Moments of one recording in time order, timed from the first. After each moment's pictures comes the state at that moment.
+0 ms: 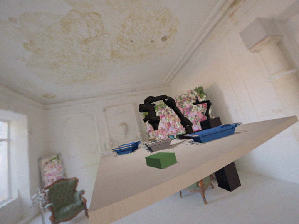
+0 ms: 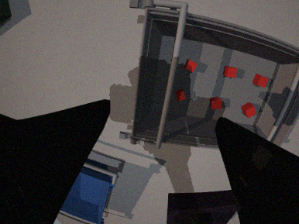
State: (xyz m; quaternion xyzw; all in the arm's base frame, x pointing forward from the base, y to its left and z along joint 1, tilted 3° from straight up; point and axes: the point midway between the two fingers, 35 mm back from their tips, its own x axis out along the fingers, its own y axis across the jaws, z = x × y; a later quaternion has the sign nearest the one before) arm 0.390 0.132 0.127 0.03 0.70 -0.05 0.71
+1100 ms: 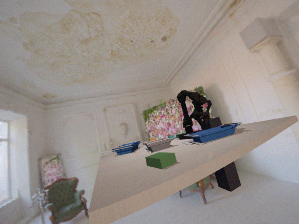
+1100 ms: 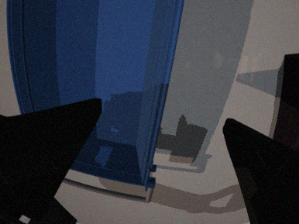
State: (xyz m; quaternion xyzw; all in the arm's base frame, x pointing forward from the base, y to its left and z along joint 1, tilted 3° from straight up) arm 0.039 0.270 0.073 0.09 0.71 -0.10 0.69
